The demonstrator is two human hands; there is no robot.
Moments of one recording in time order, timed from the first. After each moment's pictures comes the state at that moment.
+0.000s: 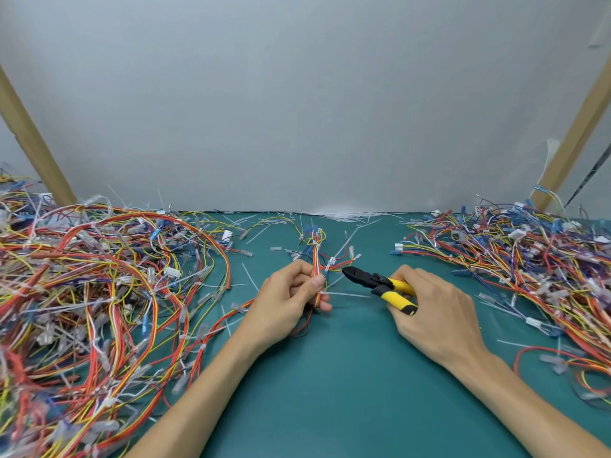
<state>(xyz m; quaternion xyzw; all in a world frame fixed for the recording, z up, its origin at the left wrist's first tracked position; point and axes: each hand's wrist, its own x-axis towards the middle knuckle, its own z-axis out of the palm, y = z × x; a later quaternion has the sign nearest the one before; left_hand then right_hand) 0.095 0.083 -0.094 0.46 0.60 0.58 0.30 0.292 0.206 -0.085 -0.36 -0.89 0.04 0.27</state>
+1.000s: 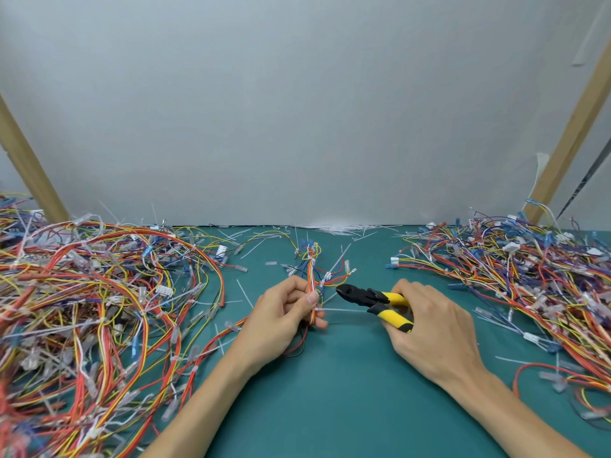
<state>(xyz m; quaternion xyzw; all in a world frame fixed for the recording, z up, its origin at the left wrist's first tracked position) 0.095 0.083 -0.092 0.46 0.60 0.58 0.31 0.291 0.204 -0.083 -0.35 -0.89 0.00 0.29</state>
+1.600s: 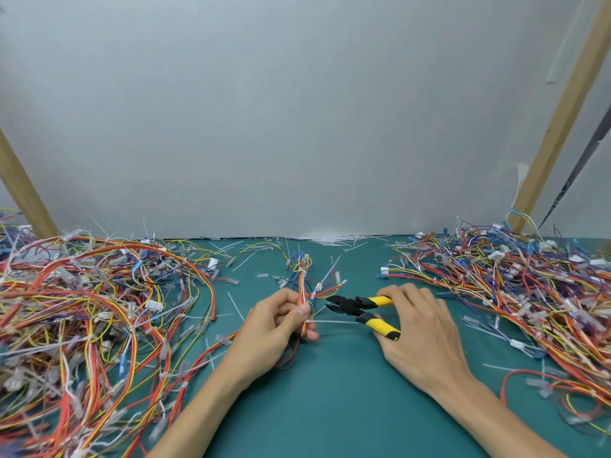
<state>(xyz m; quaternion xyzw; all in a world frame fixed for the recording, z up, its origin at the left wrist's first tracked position) 0.096 0.082 -0.090 0.46 0.60 0.58 0.31 0.289 0.210 -0.087 -0.38 -0.89 -0.03 0.26</state>
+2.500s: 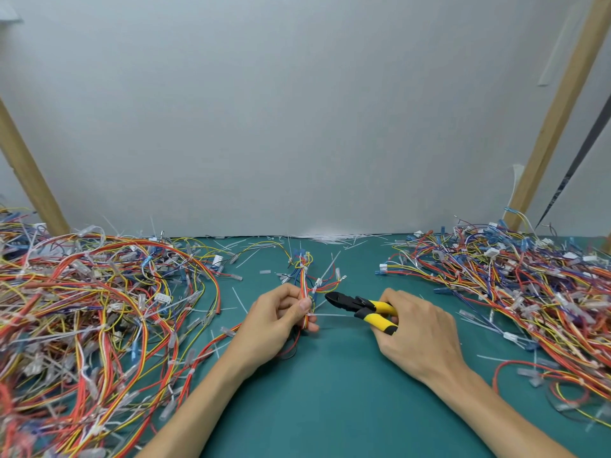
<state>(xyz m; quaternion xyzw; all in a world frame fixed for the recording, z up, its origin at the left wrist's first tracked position) 0.098 0.082 -0.090 0.45 0.60 0.58 0.31 0.293 0.206 -0.086 -0.38 -0.89 0.01 0.25</state>
